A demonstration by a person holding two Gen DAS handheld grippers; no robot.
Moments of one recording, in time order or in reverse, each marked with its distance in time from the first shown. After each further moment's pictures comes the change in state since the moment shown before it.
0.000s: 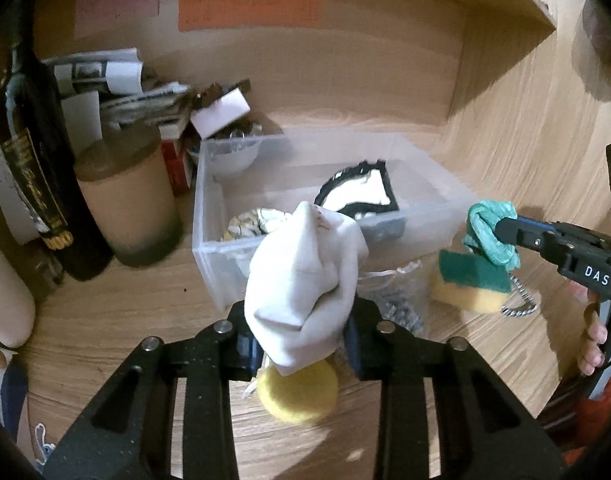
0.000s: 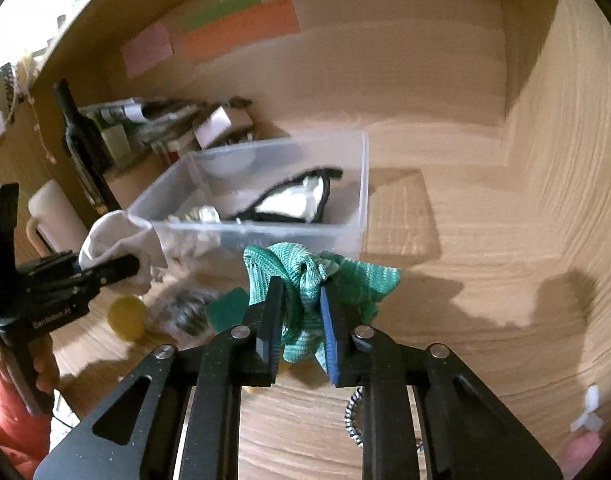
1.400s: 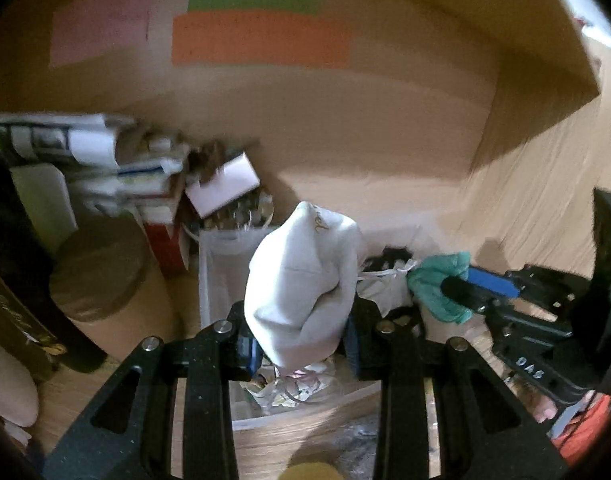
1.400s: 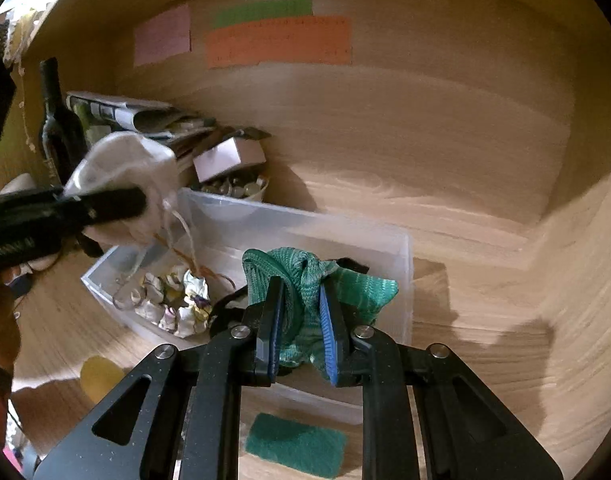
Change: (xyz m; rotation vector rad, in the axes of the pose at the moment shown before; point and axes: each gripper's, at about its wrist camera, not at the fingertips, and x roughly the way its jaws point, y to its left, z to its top) left arm 0.049 0.026 0.087 -0.043 -0.013 -0.004; right arm 0.059 0.027 0.069 -0.204 -0.024 -0.065
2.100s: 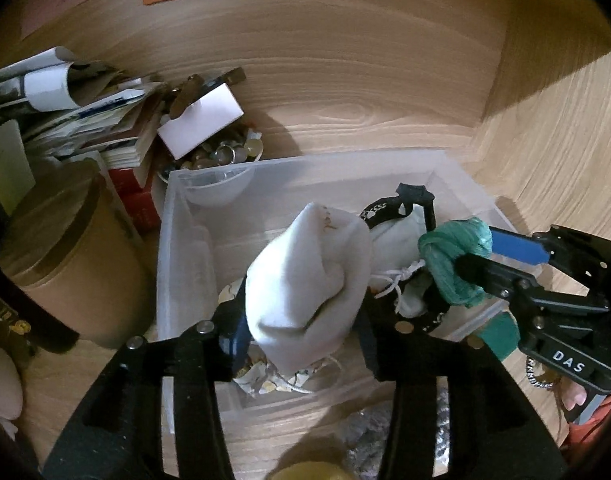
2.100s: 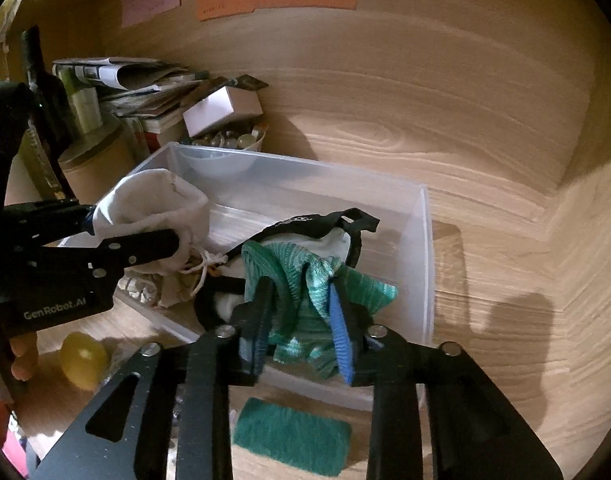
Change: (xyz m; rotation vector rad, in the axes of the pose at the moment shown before) left arm 0.036 -0.009 -0.021 0.026 0.122 0.014; right arm 0.020 -0.001 -0.014 0.001 0.121 0.009
